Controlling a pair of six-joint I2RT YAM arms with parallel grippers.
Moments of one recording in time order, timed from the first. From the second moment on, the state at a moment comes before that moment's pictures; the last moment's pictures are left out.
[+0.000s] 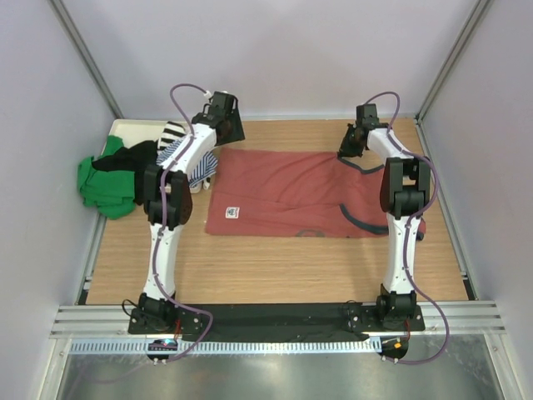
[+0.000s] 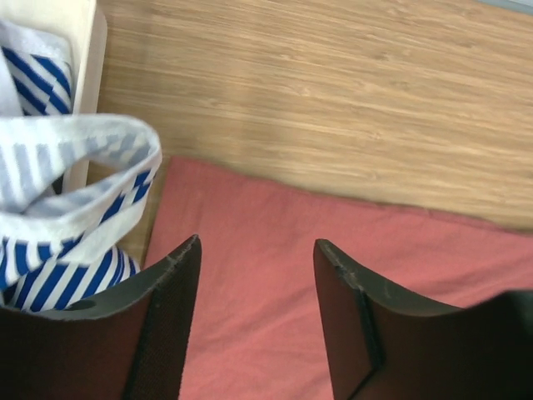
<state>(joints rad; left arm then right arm) -0.31 2.32 2.14 -0.62 -0.15 -0.45 0.03 2.37 1.94 -0.52 -0.11 0.42</state>
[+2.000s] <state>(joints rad) -0.25 2.13 1.82 -0.33 -0.18 -0.47 0.03 2.07 1.66 -0.38 -0.18 0.44</state>
